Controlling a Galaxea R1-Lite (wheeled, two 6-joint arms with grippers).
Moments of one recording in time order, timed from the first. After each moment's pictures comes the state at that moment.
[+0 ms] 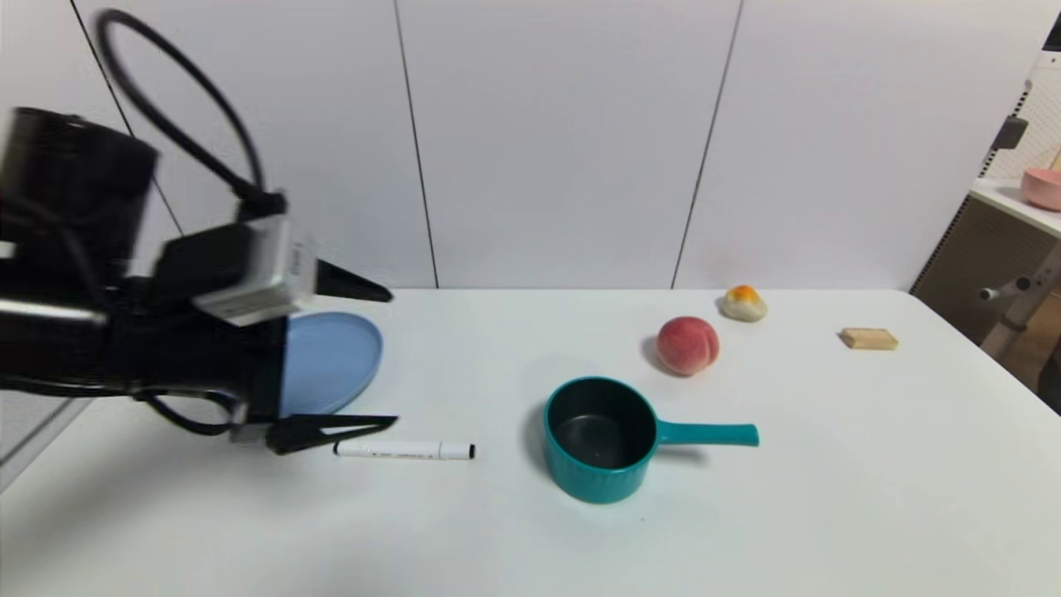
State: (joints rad) left arm -0.37 1.46 -1.09 0.23 -0.62 0.98; right arm 0.00 0.00 0.00 0.00 -0.01 0.04
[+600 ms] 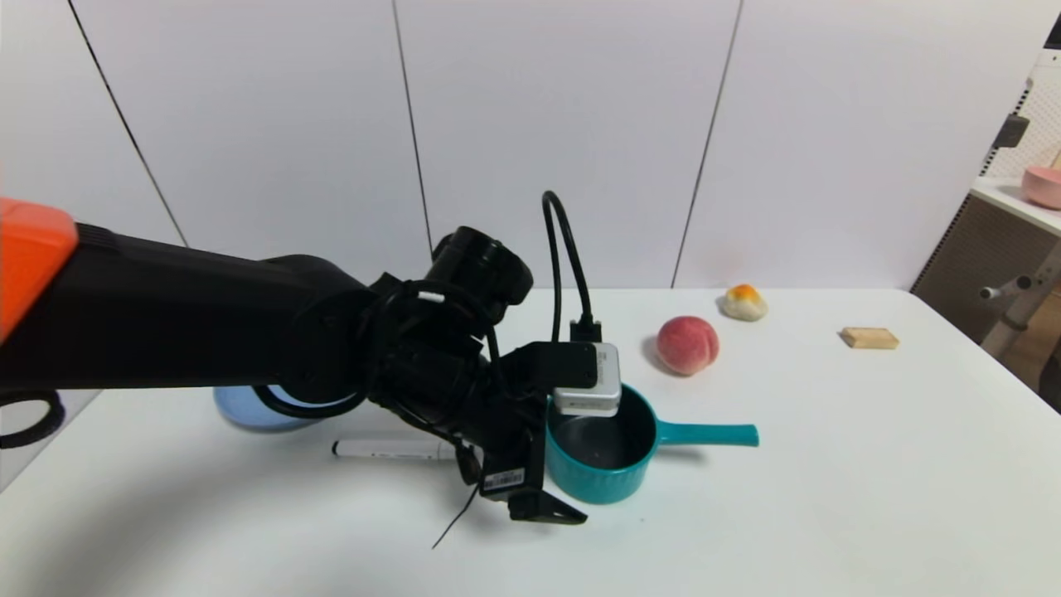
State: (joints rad) left arm -0.73 1.92 -1.35 0.27 -0.45 0.86; right arm 0.00 0.00 0.00 0.00 -0.01 0.04
